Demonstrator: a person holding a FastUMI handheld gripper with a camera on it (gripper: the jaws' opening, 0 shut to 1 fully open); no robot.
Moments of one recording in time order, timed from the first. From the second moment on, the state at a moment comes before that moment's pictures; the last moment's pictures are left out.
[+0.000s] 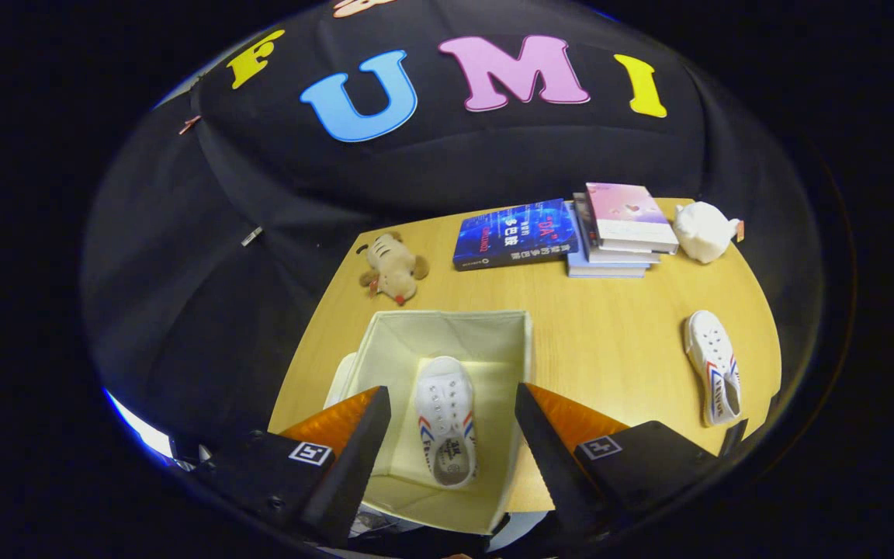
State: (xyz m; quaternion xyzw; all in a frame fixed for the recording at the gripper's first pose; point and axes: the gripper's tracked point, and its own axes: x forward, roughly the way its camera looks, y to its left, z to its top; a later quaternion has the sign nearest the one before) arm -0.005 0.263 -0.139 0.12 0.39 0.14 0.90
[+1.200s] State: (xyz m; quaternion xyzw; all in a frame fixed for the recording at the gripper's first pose) arm 0.017 -0.097 -0.302 0.06 0.46 0.03 0.88
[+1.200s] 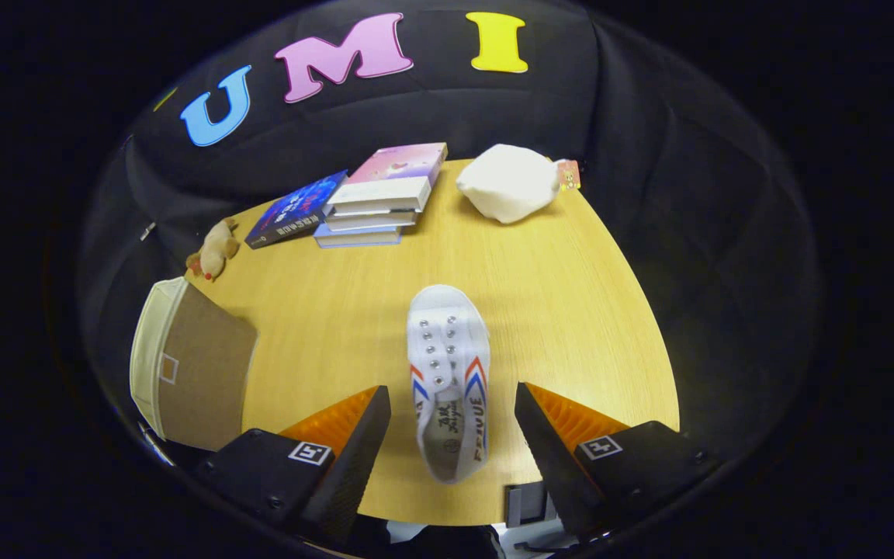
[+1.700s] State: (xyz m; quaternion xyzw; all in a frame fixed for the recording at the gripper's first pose) arm 0.020 -0.113 -0.383 0.11 0.53 0.04 0.84
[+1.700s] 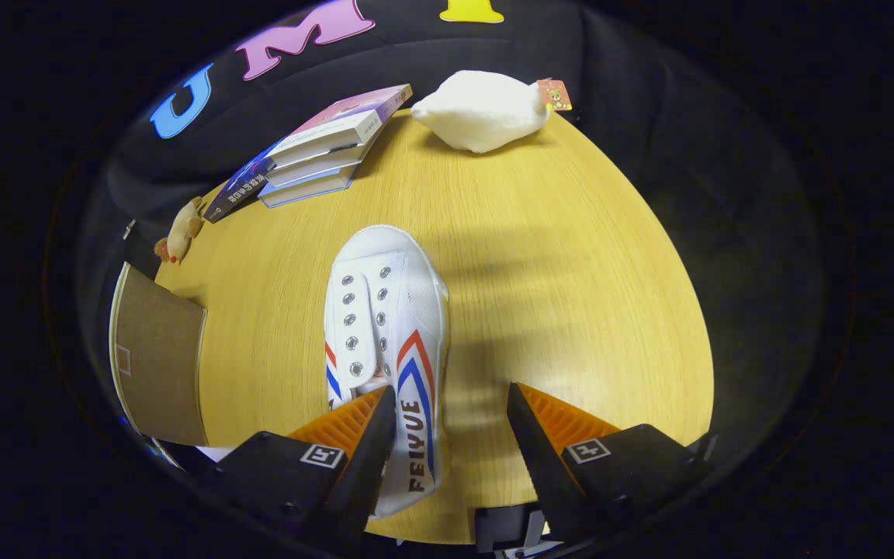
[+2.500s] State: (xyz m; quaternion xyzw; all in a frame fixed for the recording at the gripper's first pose) arm 0.019 -0.094 -0.380 0.22 0.54 0.05 0.81
